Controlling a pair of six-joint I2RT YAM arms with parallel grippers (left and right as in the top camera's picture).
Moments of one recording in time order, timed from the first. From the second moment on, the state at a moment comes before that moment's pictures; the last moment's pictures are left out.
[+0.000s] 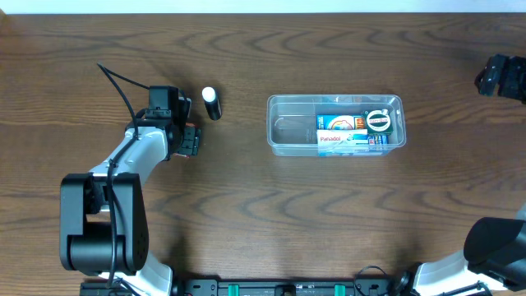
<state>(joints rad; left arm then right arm) -0.02 1.77 0.97 -0.42 -0.09 0.12 -0.44 1.74 1.99 -1.35 -0.16 -0.14</state>
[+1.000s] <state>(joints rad) -0.17 1.22 0.97 -0.63 -0.05 -0.18 -0.44 1.74 1.99 -1.35 -0.16 -0.14</state>
